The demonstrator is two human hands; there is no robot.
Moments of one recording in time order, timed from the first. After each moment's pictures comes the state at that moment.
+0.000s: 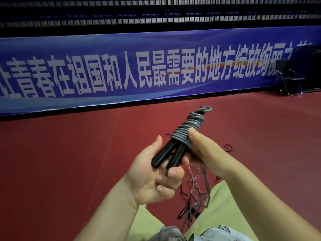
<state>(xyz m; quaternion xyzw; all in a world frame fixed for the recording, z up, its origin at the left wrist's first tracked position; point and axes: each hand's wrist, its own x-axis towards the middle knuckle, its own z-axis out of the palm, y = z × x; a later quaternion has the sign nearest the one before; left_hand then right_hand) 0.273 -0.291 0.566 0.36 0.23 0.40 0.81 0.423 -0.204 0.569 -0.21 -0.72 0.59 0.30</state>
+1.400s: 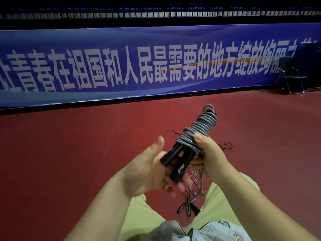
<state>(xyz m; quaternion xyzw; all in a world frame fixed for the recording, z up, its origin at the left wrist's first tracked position) 0.265 -0.298 0.561 0.53 0.36 0.39 0.66 0.422 -0.213 0.556 -0.16 -0.62 0.66 0.39</state>
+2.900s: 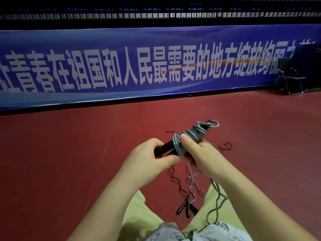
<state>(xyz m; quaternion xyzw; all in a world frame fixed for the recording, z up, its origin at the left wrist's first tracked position) 0.267 -0.288 0.565 0.60 0.71 0.37 0.11 0.423 -0.213 0.561 -0.34 -0.75 0.45 0.34</state>
